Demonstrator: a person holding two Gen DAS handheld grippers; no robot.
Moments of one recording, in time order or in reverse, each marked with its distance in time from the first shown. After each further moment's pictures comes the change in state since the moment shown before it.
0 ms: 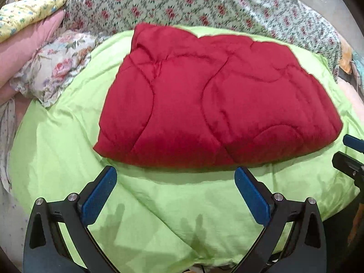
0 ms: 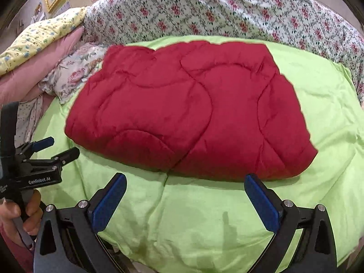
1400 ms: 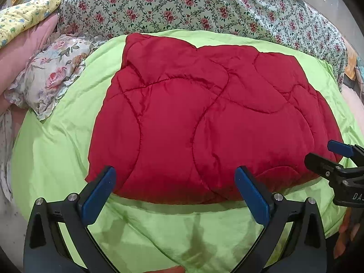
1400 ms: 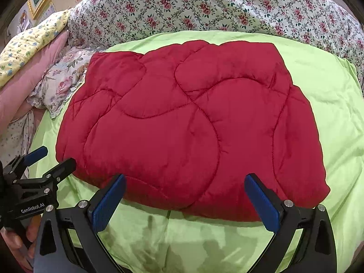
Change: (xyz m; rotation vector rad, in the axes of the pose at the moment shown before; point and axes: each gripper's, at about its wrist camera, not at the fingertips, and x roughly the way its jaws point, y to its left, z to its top) left arm 0.019 -0.013 0.048 -0.018 0.035 0.010; right arm 0.043 0.000 0.050 0.064 0.082 -0.014
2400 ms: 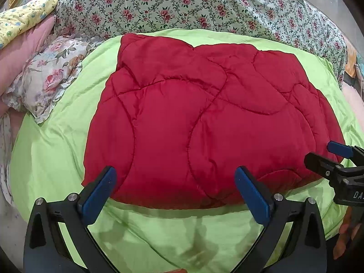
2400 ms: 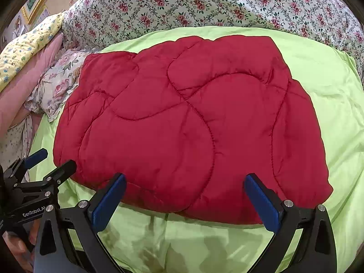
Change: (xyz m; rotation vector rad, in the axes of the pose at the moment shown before) left arm 0.006 -0.007 0.006 0.011 0.004 0.004; right arm 0.005 -0.009 0.004 0.033 0.019 0.006
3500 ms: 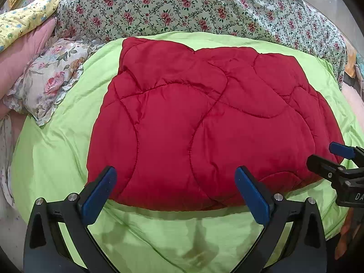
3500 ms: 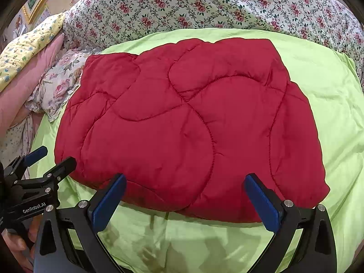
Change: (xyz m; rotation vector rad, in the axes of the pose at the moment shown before) left arm -0.003 0.004 0.000 0.000 -0.012 0.002; right arm -0.003 0.002 0.001 -0.003 -0.006 -0.005
